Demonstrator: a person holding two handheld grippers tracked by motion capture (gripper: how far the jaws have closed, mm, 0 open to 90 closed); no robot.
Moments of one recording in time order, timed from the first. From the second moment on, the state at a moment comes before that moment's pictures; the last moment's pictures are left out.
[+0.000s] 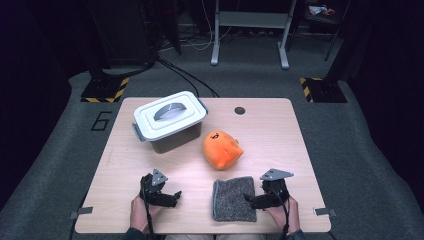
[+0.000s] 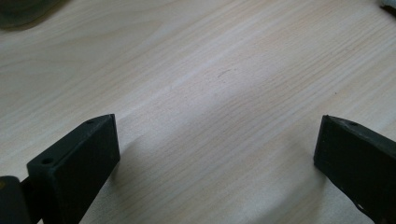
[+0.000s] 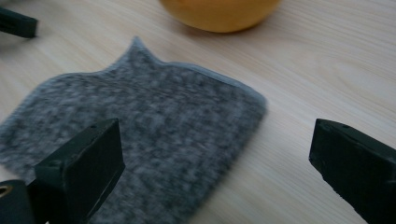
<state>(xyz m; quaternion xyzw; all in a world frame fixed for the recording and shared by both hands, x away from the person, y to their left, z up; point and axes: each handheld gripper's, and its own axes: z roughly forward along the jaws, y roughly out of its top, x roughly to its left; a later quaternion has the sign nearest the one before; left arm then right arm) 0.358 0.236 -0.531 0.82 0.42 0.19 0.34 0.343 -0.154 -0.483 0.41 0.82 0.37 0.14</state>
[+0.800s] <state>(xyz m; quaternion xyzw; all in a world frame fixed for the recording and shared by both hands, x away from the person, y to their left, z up) 0.357 0.235 -0.531 0.82 0.42 0.18 0.34 0.343 -0.100 -0.512 0.36 0.87 0.31 0.12</state>
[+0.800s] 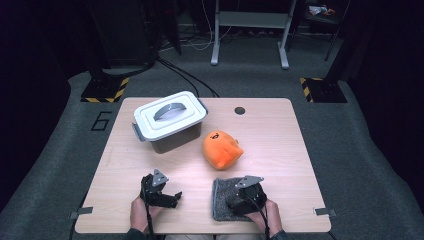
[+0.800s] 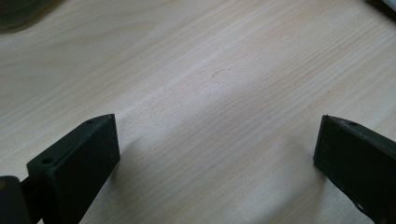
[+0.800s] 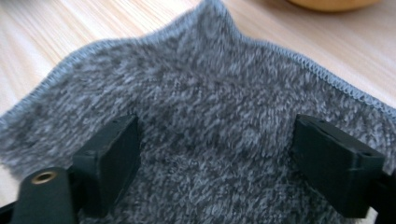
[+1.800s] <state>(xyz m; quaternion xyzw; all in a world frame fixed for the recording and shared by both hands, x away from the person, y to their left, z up) 0.357 0.235 -0.531 0.82 0.42 0.18 0.34 0.340 -0.131 -0.506 0.38 0.85 0.33 0.13</state>
